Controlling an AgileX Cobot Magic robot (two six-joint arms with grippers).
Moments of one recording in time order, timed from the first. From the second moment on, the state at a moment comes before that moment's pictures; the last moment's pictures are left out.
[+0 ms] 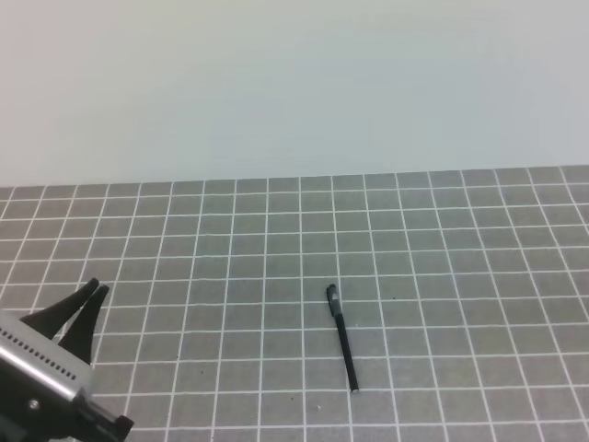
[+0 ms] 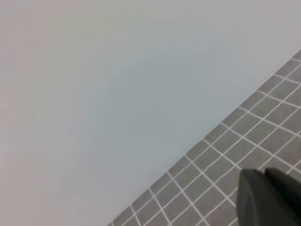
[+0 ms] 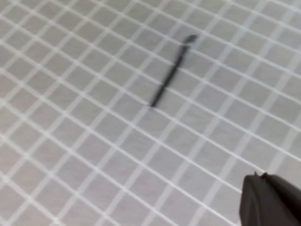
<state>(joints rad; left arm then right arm) -0.88 0.72 -0.28 -1.27 -0.61 1.64 0.61 0.75 -0.85 -0.02 0.77 0.02</state>
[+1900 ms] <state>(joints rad) -0.88 0.72 -0.27 -1.49 -0.62 1.61 0.21 0.14 -0.13 -0.42 0.09 0.39</state>
